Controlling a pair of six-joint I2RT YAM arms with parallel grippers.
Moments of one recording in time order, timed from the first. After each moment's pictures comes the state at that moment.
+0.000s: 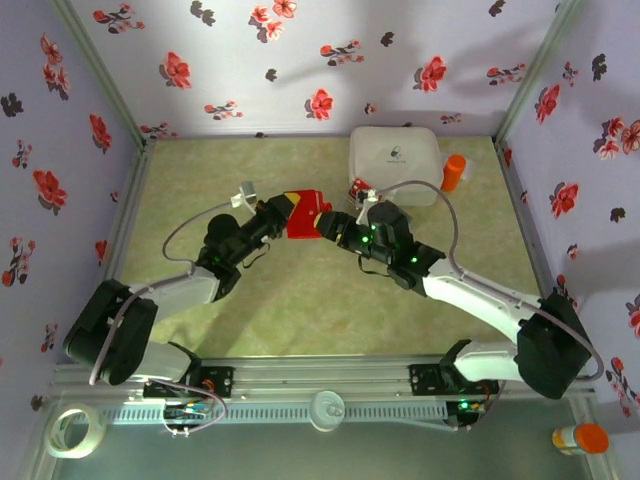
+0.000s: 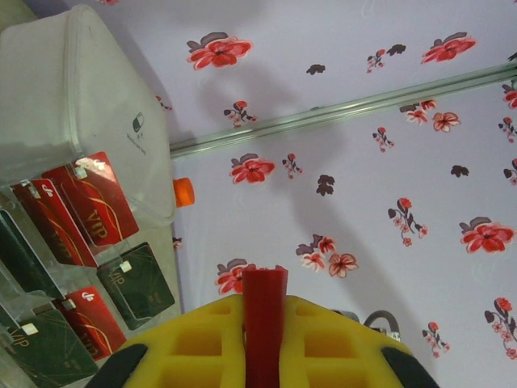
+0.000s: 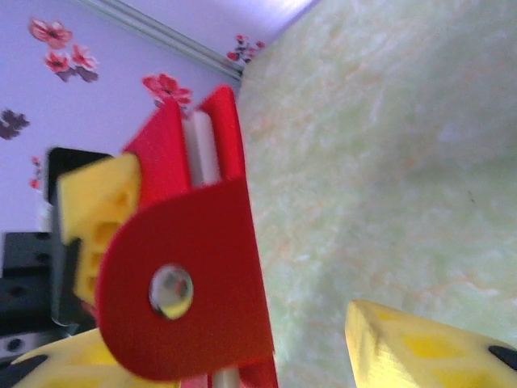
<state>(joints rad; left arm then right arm) -0.58 1.40 0.56 0.95 0.26 -1.39 0.74 1.27 0.80 0.16 -0.18 1.01</state>
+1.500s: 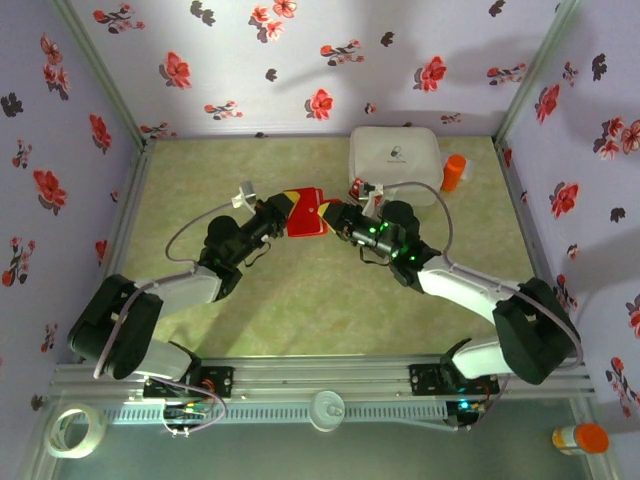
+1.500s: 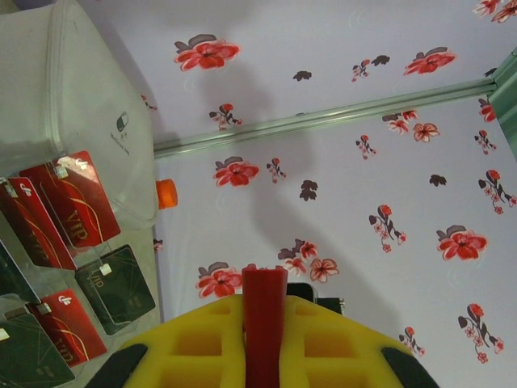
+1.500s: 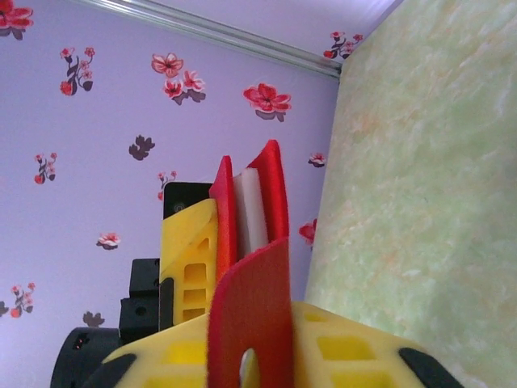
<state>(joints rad) -0.58 1.42 0.56 1.02 0.26 -1.44 0.65 1.37 0.71 0.59 -0.42 1.23</state>
